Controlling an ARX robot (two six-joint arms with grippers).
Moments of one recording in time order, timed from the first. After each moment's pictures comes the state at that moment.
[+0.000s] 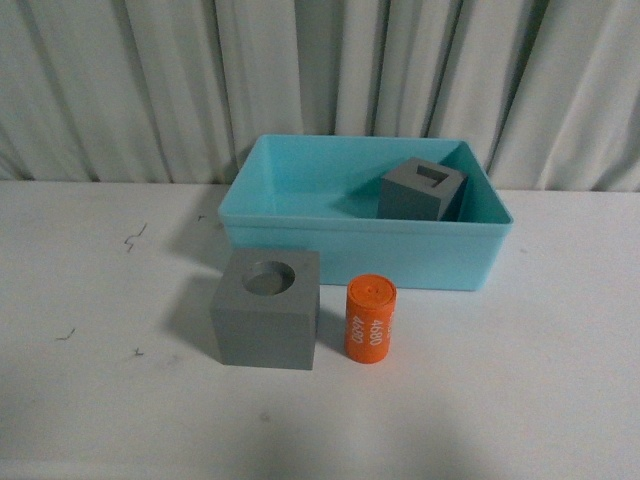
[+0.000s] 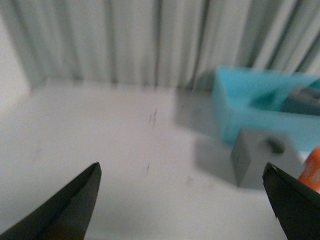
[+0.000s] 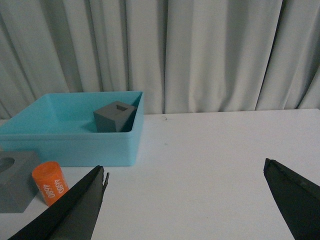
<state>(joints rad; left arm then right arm) -0.04 0.05 0.06 -0.17 -0.11 -0.08 -0.01 0.00 0.01 0.00 0.00 0.00</state>
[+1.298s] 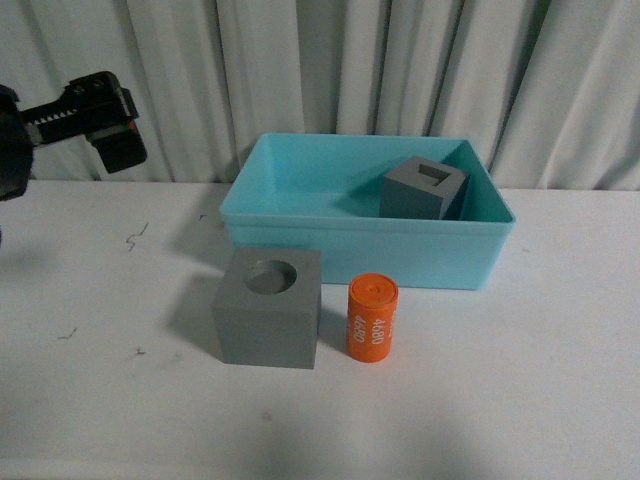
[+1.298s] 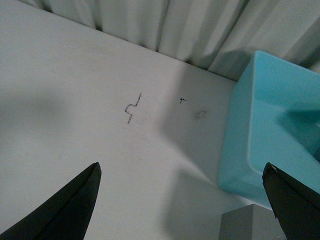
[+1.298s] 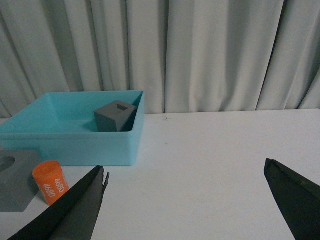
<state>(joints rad) -0.17 1.64 0.79 0.40 -0.30 -0.38 0.00 0.00 0.01 0.00 0.00 0.00</state>
